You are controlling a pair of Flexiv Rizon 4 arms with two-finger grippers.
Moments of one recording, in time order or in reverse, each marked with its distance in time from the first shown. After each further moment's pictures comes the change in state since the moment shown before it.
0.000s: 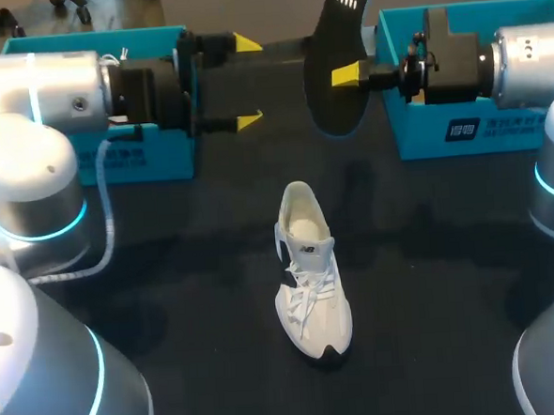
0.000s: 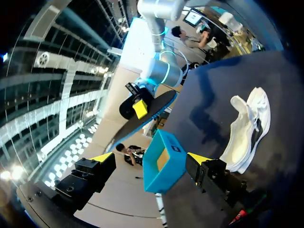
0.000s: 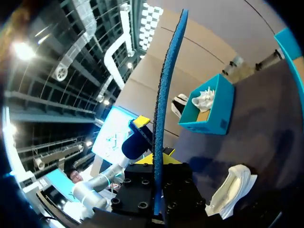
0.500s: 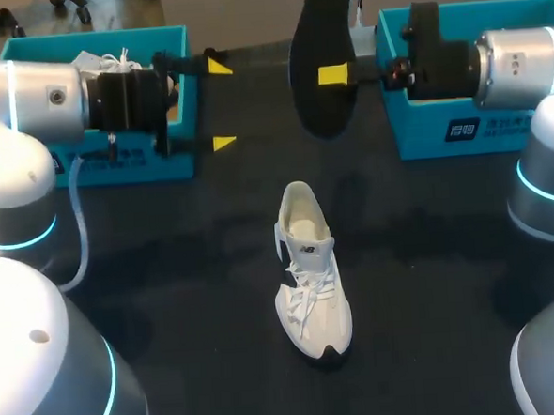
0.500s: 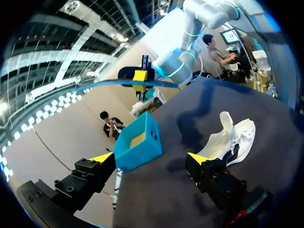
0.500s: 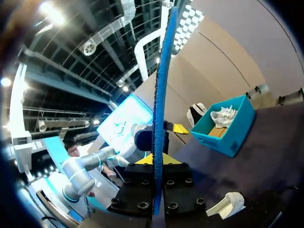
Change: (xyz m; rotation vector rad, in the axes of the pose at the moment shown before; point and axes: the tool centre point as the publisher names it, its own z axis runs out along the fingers) left arm 0.049 0.030 -0.031 -0.150 0.092 -0.456; right arm 0.011 0.000 0.018 0.017 0.126 -0.294
